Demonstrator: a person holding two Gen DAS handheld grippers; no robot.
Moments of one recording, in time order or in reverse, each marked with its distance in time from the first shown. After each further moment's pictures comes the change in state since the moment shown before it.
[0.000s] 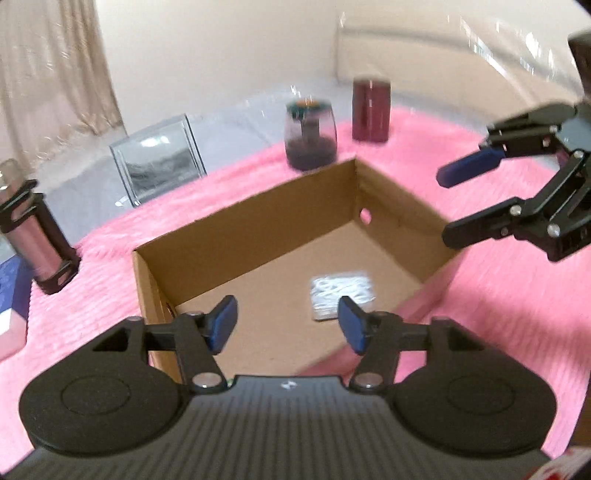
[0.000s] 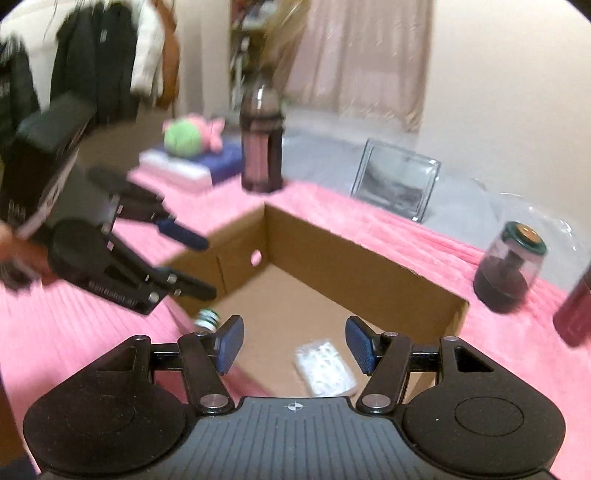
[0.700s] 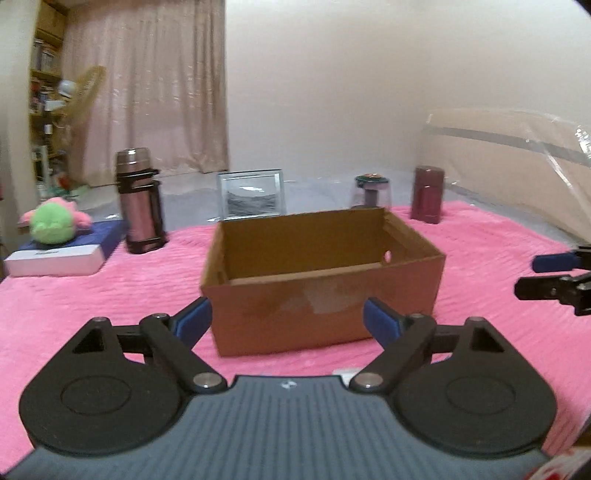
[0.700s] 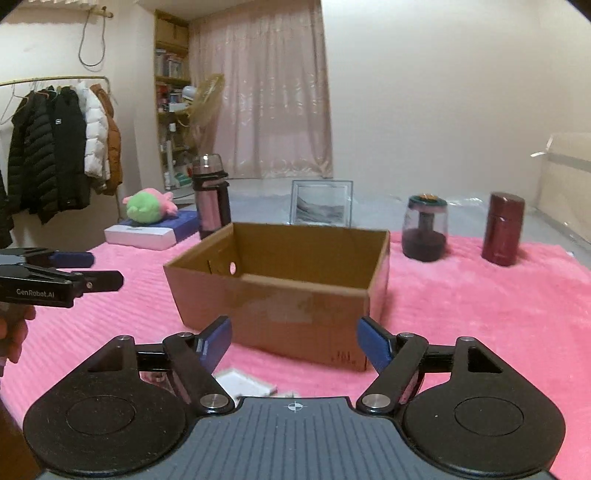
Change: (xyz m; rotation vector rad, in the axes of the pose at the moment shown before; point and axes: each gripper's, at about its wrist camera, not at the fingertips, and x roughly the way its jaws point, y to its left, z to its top) left arm -0.131 -0.097 -0.134 -0.259 -0.293 0.296; right arm -0.111 0.068 -0.146 0.212 -0.224 -0.209
